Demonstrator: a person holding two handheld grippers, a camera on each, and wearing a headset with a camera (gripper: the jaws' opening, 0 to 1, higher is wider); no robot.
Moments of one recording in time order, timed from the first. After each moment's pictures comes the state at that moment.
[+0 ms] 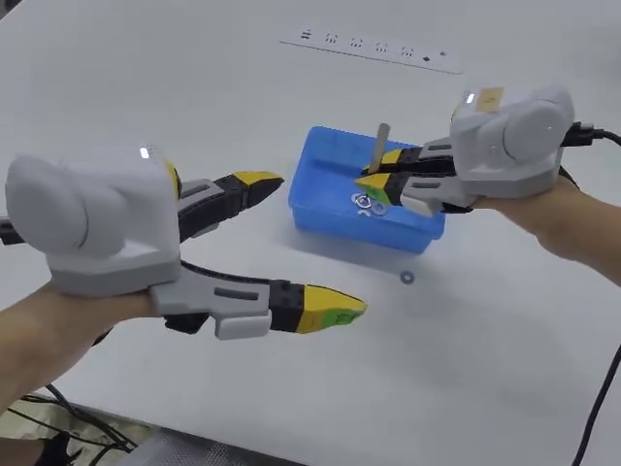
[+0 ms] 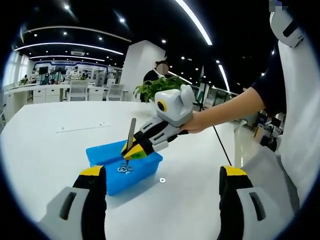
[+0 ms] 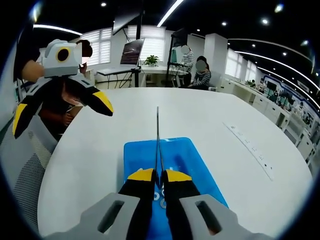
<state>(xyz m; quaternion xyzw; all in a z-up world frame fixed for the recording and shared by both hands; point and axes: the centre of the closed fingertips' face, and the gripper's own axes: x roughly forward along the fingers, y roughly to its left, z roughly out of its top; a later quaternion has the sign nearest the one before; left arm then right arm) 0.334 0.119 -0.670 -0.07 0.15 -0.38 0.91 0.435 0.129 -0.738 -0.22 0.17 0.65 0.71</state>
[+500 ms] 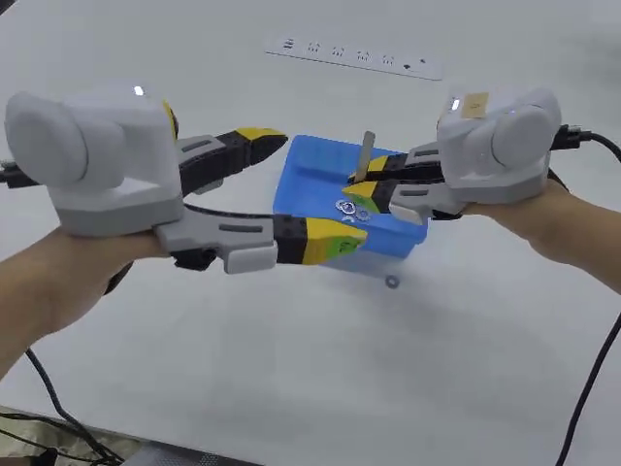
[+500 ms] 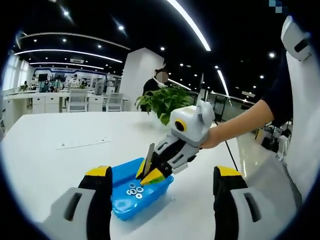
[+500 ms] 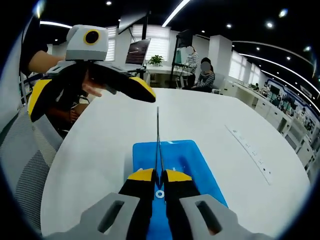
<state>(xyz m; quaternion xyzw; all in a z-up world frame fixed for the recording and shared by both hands) 0.386 0.117 -0.645 -0.05 0.12 -0.38 0.92 0.421 0.123 -0.729 -0.24 0.16 0.66 0.69</state>
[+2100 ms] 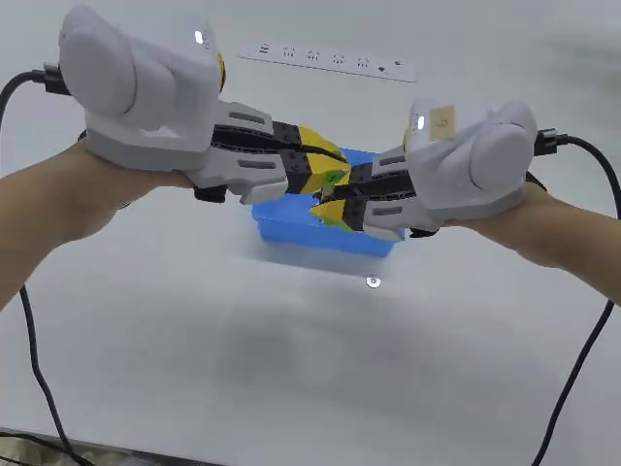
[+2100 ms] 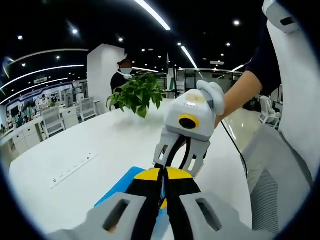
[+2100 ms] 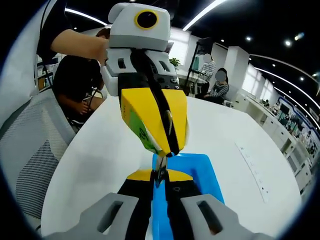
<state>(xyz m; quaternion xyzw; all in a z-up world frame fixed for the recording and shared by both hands) 0.390 0.081 -0.635 0.10 0.13 -0.49 0.86 0.392 0.130 -0.712 -0.27 0.12 0.70 0.65</state>
